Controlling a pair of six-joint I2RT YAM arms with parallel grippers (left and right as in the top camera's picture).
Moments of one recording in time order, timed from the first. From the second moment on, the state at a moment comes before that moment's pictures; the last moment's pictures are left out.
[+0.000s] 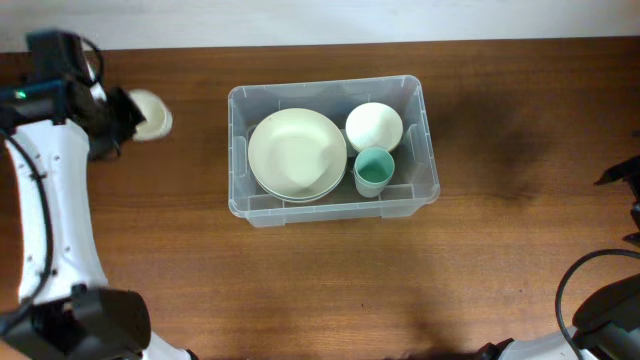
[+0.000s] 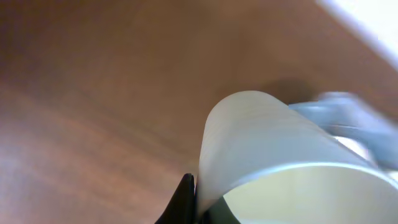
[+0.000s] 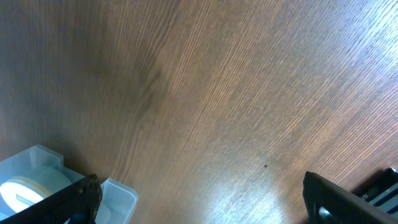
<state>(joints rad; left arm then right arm) 0.21 1.77 1.92 -1.25 0.07 -0.39 -0.82 1.76 1.70 -1.42 -0.24 0.37</state>
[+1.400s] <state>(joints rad) -0.70 2.06 2.05 -1.13 -0.04 -0.33 -0.82 1.76 1.70 -1.42 -0.24 0.37</state>
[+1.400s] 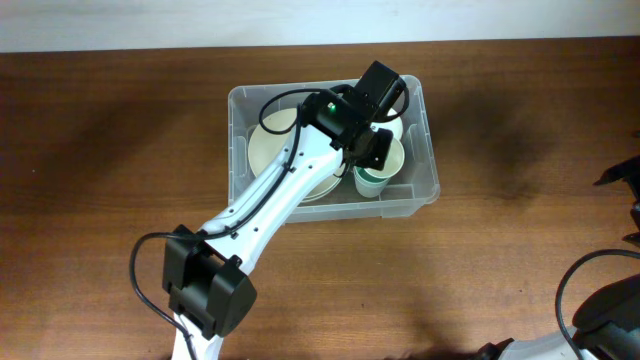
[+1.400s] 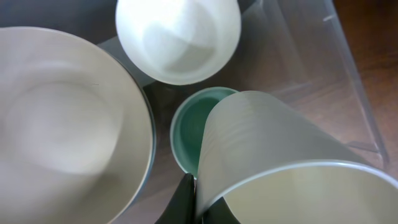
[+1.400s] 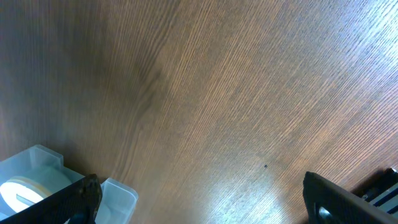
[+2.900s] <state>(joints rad) -0.52 2.07 2.37 -1.59 -0.23 -0.40 -0.82 1.76 1.70 -1.42 -0.24 0.37</state>
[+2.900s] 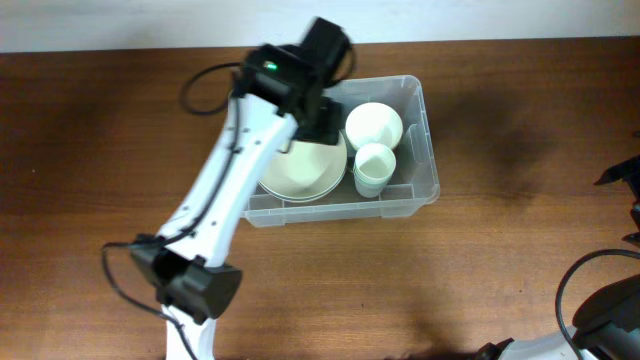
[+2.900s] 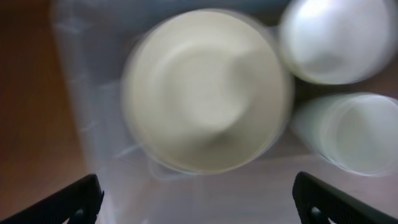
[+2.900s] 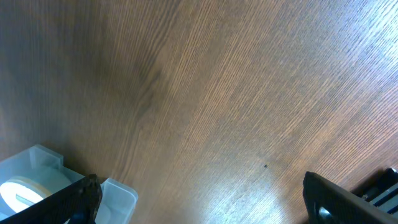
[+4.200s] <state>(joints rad) -0.66 1.04 1.79 -1.65 -0.29 -0.60 -0.82 1.76 1.70 -1.42 -0.24 0.37</state>
